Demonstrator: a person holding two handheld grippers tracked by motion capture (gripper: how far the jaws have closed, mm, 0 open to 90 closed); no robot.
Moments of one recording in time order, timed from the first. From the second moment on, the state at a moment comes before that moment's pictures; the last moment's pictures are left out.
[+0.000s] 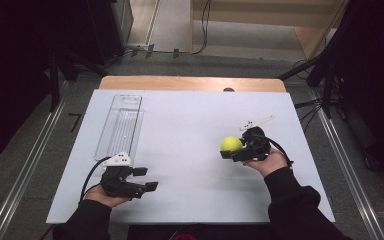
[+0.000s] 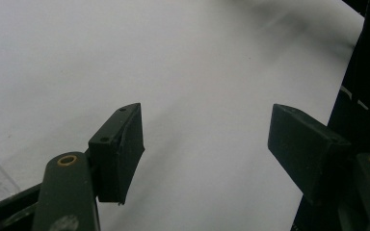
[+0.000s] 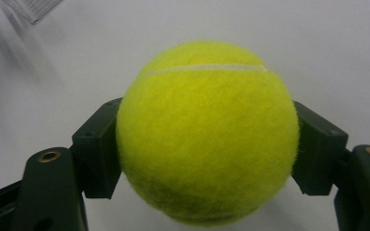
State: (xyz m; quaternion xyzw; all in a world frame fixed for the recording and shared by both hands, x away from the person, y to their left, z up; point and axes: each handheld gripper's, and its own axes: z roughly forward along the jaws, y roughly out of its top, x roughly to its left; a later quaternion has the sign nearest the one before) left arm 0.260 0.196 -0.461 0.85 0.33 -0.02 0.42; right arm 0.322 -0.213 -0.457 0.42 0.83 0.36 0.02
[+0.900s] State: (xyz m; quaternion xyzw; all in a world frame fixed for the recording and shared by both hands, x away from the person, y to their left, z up) left arm 0.259 0.195 -0.460 0.84 0.34 -0.01 0.42; right arm 0.326 -0.177 -0.454 0.38 0.85 0.37 -0.01
